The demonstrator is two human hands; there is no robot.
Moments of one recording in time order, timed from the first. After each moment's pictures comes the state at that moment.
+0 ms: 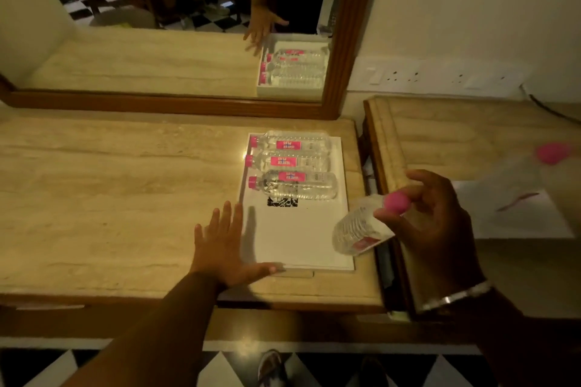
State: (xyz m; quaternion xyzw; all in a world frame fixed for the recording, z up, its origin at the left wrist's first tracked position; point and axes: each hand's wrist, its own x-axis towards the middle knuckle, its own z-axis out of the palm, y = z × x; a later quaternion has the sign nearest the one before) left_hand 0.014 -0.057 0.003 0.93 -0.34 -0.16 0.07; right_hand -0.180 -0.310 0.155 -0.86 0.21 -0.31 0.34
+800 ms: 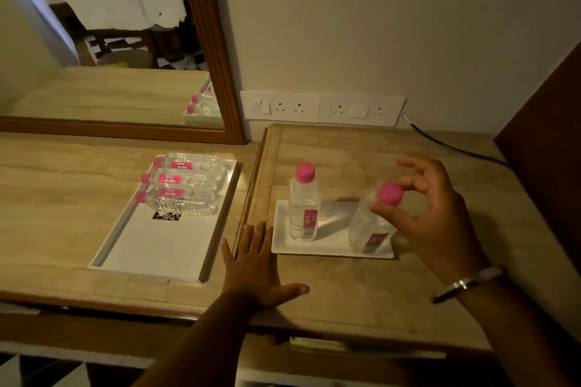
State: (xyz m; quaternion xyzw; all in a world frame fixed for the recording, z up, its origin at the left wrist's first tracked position) left_hand -0.212 -0.359 0.027 0.93 -0.33 -0.11 0.07; right_hand -0.351 -0.593 0.212 -0.87 0.13 -0.30 0.38
